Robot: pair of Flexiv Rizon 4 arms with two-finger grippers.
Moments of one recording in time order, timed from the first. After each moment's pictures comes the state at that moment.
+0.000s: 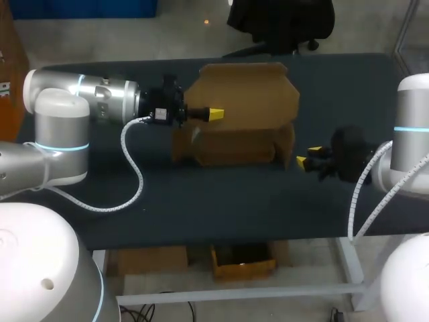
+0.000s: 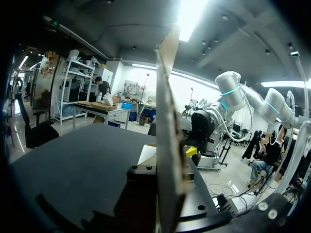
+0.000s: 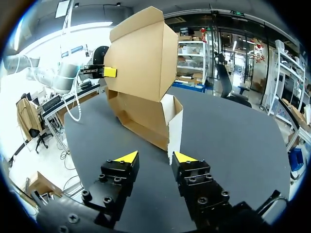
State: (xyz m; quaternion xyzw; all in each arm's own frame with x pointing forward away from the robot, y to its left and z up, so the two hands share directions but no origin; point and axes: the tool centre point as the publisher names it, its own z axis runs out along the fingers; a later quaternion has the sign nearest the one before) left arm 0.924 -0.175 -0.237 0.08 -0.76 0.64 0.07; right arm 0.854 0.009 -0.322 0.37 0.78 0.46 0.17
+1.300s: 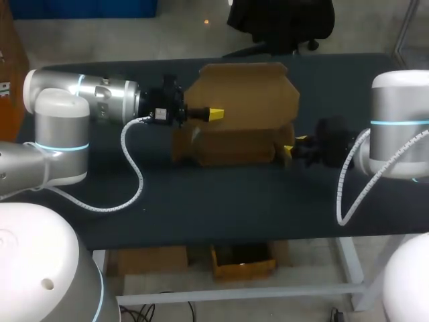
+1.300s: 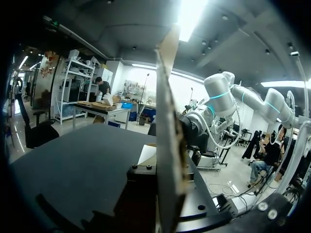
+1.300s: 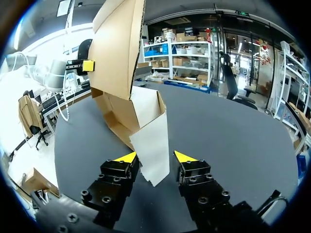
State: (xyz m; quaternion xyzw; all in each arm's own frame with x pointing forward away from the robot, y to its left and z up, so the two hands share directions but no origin) left arm 0.924 -0.175 -0.237 0.08 -0.76 0.64 0.07; right arm 0.920 0.028 -0.354 0.35 0.79 0.47 0.16
